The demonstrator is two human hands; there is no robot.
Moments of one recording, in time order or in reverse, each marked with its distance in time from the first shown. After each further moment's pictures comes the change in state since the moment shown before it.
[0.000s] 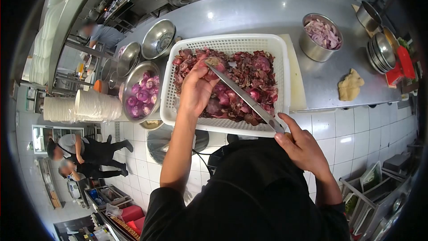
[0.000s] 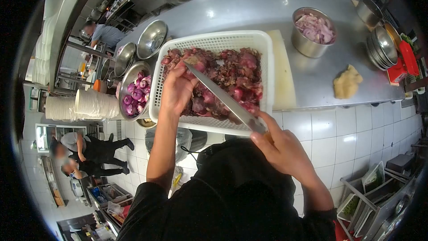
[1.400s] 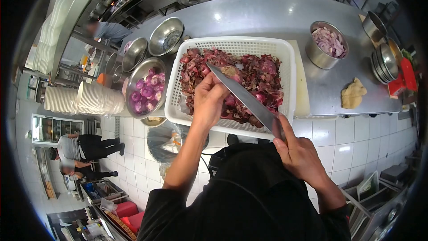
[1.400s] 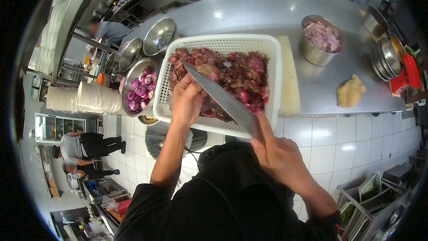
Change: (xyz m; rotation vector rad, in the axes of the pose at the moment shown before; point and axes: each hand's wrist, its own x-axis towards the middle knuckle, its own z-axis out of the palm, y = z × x) left_hand -0.034 -0.016 0.012 0.269 0.008 0.127; right_hand 0.001 0.000 0.017 -0.339 0.073 -0.194
